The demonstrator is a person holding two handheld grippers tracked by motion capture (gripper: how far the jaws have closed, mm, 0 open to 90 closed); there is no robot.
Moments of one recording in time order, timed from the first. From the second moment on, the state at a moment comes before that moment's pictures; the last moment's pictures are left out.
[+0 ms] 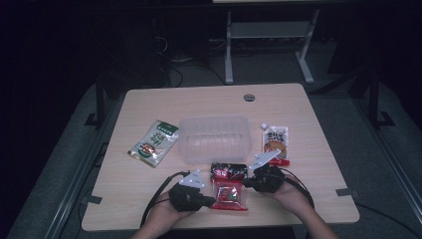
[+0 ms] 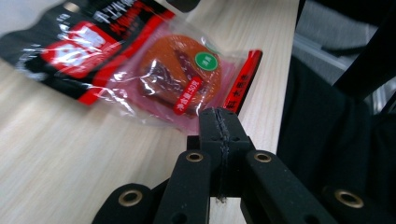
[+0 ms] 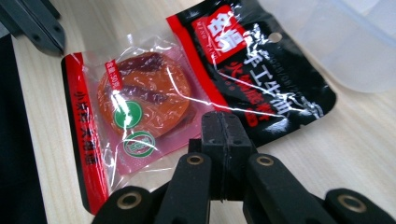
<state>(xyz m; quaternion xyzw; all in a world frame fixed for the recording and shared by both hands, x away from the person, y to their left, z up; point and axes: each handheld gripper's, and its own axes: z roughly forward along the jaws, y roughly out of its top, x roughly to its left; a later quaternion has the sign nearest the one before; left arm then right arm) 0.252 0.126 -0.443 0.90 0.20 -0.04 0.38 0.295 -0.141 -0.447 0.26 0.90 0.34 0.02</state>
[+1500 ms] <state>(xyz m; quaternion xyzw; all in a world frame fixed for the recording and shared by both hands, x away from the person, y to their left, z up) 0.283 0.147 -0.448 0.91 0.25 0.03 0.34 0.303 -0.113 -0.453 0.24 0.91 0.33 0.02</state>
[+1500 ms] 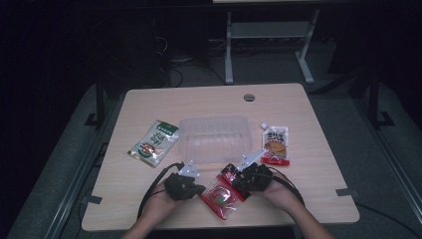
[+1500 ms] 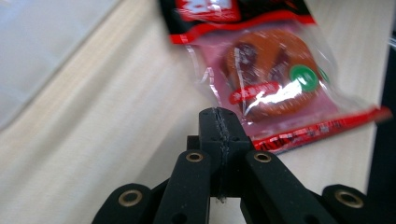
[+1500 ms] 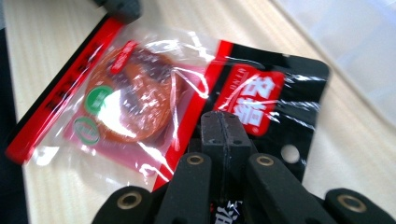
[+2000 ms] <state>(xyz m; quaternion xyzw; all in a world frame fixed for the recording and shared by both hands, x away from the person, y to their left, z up) 0.252 0.139 -0.442 0.92 0.22 0.01 0.33 0.282 -0.118 -0.452 0.22 0.92 0.33 -0.01</state>
